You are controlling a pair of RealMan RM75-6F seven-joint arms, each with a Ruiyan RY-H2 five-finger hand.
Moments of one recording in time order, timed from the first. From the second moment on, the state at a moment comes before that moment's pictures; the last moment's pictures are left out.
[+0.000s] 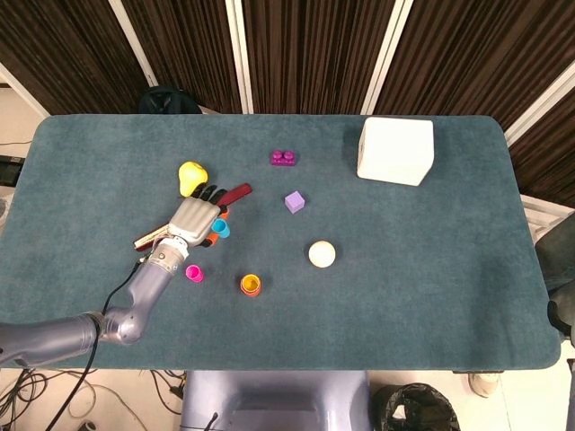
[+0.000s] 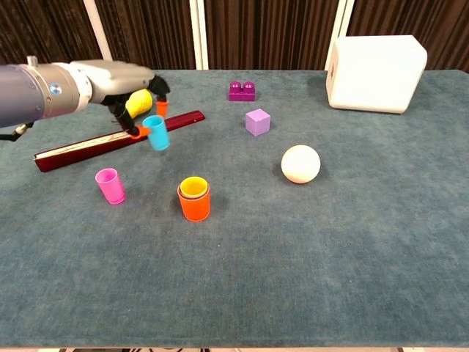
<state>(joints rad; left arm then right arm) -1.01 -1.51 -0.12 -1.37 0.81 0.85 0.50 0.05 -1.22 0.21 -1.42 -1.17 1.45 -0.14</state>
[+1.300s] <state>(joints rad) -0.94 -1.39 -0.06 -1.75 1.10 0.90 0.47 0.04 -1.21 0.22 -1.44 -1.17 1.47 -0.12</state>
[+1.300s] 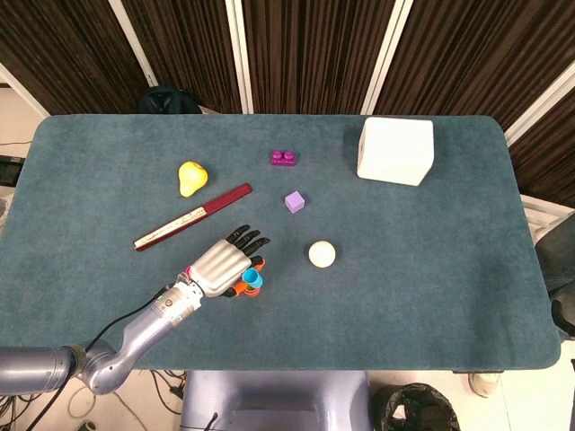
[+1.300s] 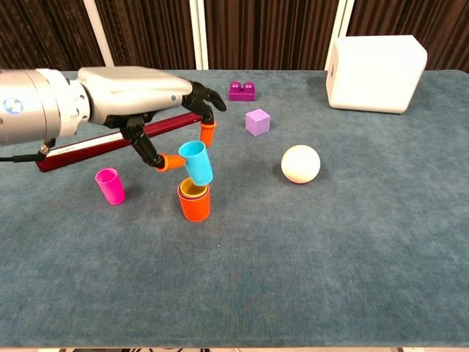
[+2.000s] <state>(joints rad) -0.95 -1.44 -0.03 -1.70 1.06 0.86 0.51 0.04 -1.21 0.22 -1.44 -1.18 1.47 -0.11</state>
